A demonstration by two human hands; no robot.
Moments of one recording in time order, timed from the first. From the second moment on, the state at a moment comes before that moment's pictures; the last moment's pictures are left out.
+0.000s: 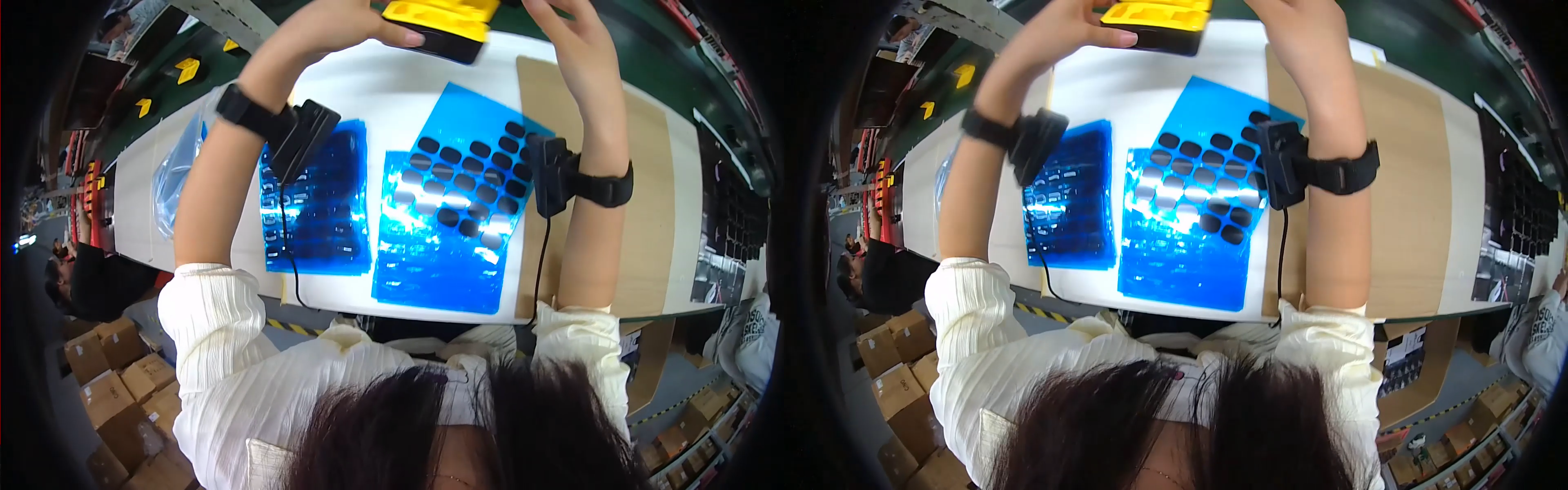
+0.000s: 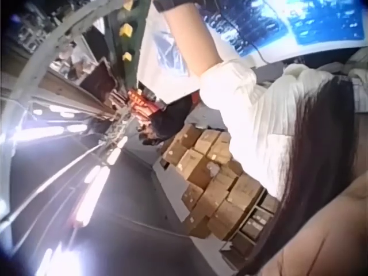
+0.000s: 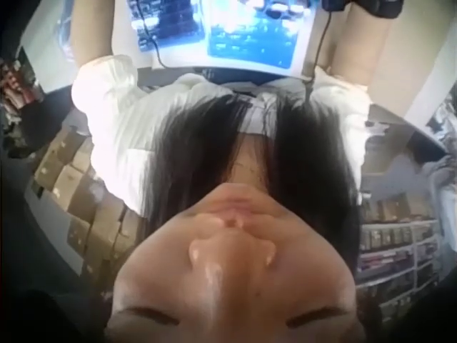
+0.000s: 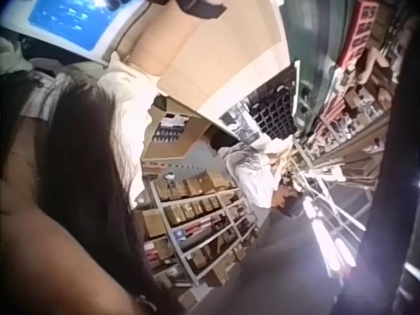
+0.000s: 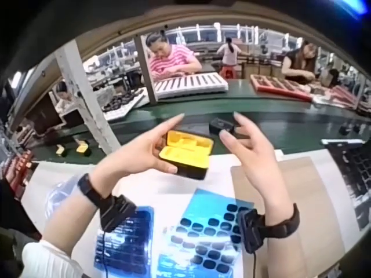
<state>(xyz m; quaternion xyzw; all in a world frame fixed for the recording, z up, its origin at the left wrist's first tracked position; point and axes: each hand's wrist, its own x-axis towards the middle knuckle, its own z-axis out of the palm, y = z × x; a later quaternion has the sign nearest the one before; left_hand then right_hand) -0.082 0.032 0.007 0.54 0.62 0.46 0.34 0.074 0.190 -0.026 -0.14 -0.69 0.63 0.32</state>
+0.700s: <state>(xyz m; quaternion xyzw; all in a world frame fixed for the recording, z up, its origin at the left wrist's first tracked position) -0.181 0.164 -0.044 0.55 0.84 0.00 -0.02 0.129 0.215 0.007 -0.11 -0.73 0.56 0.38</state>
